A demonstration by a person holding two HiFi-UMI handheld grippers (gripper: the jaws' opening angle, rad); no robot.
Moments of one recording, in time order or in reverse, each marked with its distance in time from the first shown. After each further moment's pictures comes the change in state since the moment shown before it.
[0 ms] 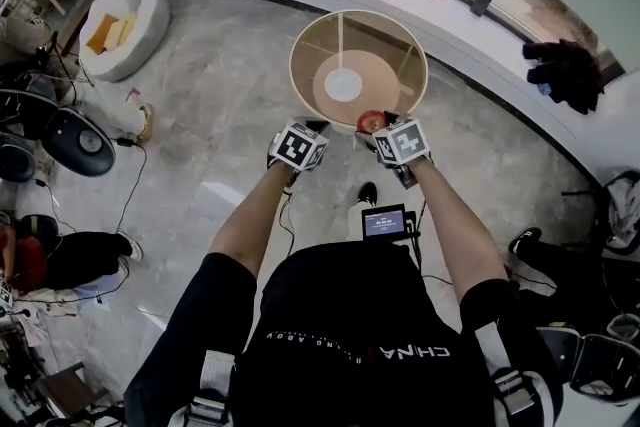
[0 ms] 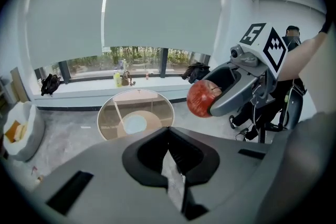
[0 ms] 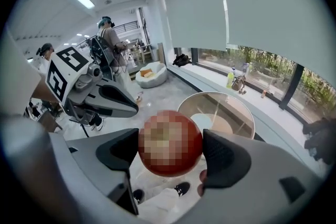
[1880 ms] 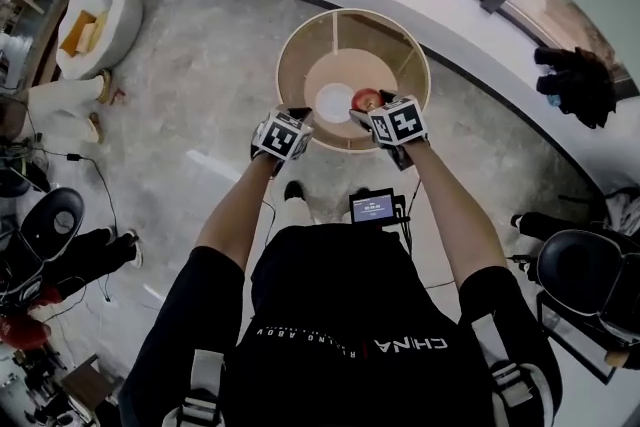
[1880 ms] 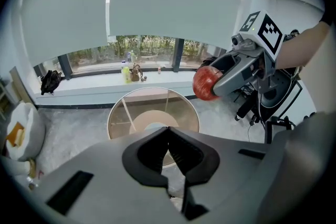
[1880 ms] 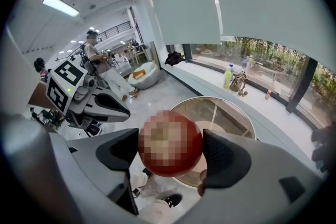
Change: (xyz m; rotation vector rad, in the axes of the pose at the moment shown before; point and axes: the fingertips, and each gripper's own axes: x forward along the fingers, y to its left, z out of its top) left arm 0.105 0.176 0.082 -0.028 0.098 0.031; right arm 0.122 -0.146 0.137 0.077 0.033 0.028
